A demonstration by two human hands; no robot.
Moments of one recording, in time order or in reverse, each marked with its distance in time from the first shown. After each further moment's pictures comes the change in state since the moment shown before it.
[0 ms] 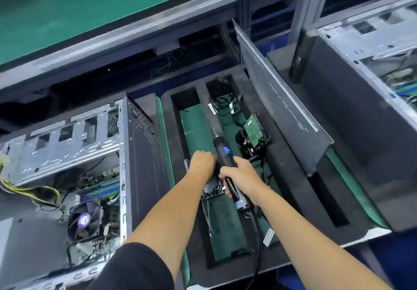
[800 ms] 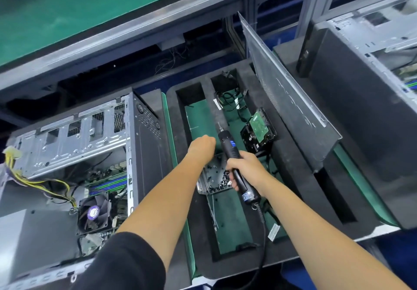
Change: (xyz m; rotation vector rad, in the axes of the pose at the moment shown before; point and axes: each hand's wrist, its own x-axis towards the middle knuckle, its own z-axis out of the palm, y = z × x) left_hand 0.001 -0.026 -0.017 -0.270 0.066 -0.137; right_hand 0.015 0.005 -0.007 0.065 -0.061 0.021
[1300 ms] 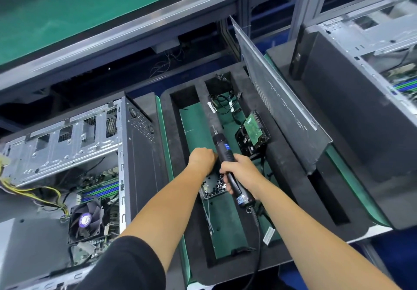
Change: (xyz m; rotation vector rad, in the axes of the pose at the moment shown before) left_hand 0.001 0.019 0.019 0.295 -0.107 0.127; right_hand 0.000 -0.001 0.000 0.035 -0.005 0.014
